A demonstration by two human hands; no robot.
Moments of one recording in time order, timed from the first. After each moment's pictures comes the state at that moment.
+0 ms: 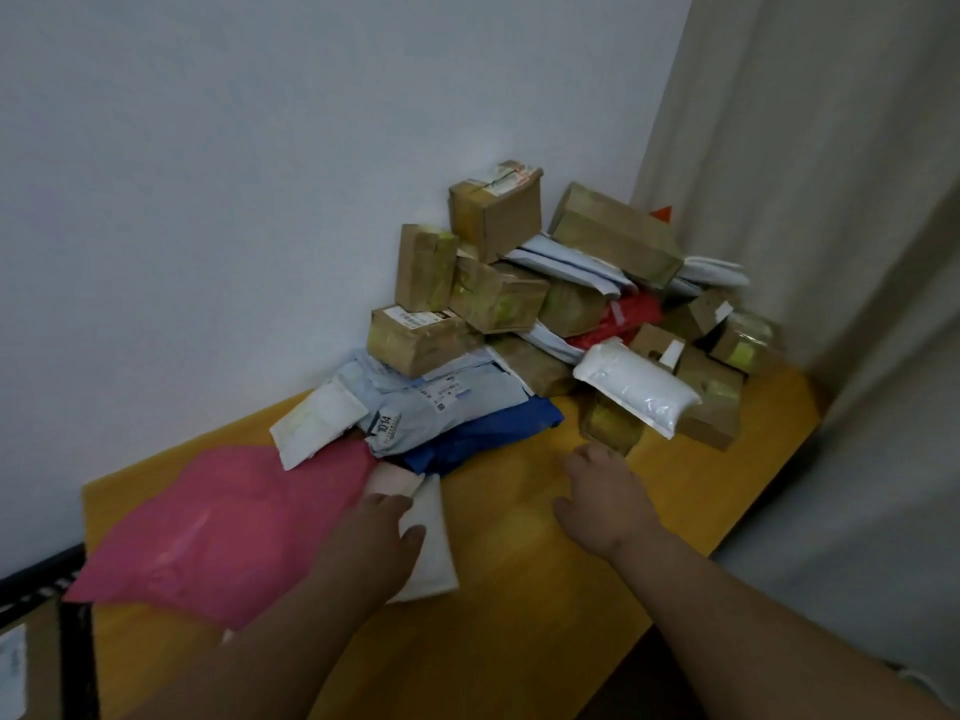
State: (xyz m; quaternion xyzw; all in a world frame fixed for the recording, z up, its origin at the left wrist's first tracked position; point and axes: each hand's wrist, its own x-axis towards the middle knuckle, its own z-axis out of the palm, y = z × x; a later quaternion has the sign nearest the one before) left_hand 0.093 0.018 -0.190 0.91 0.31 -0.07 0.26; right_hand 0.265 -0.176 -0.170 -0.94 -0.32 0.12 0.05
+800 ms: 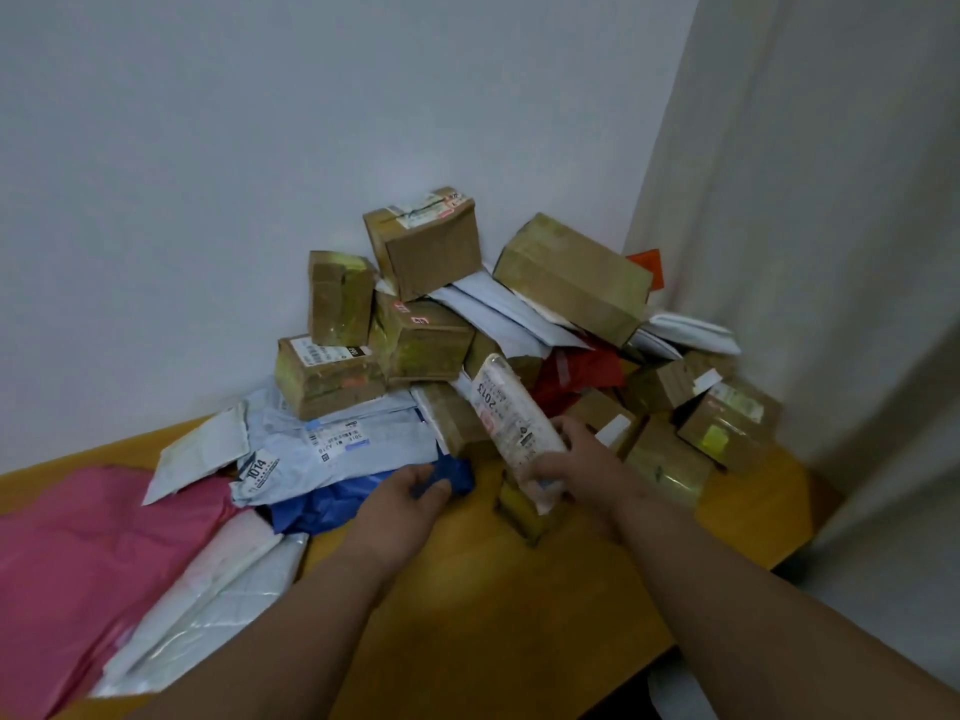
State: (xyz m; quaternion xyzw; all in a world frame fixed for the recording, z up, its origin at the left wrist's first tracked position) left_hand 0.313 -0.094 -0.151 0.72 0.43 0.06 0.54; right_hand 0.492 -0.216 -0.128 -0.78 -0.21 0.38 0.45
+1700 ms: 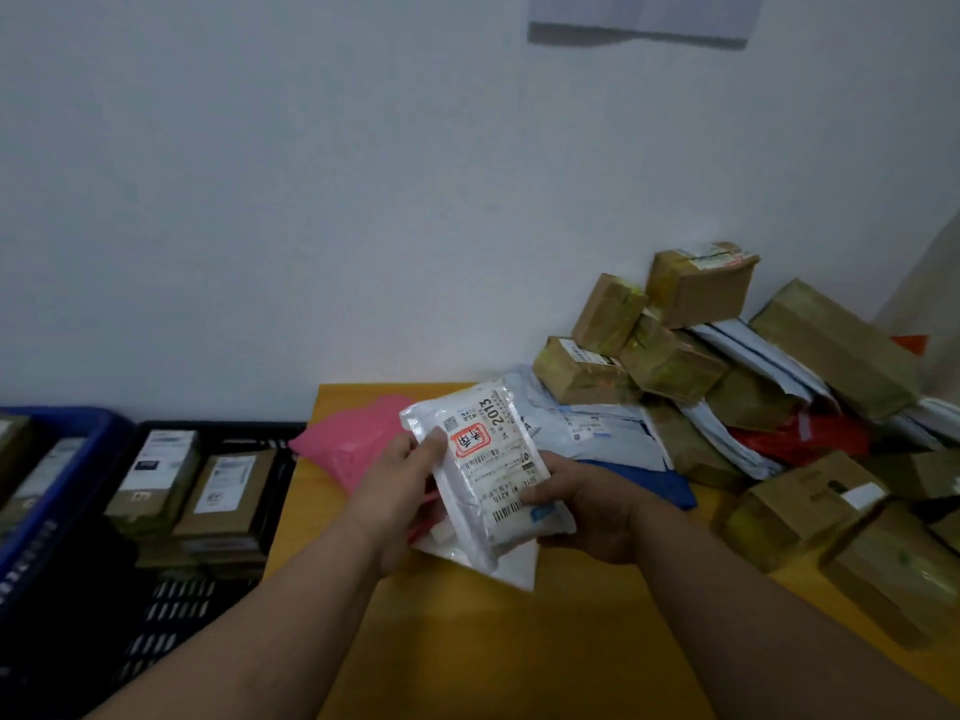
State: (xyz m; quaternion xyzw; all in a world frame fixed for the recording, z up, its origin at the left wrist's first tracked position) left_hand 0.015 -0.026 -0.098 0.45 0.46 0.31 0.70; right_hand 0.216 -0.093 -0.110 -0.57 -0.32 0.66 0.37
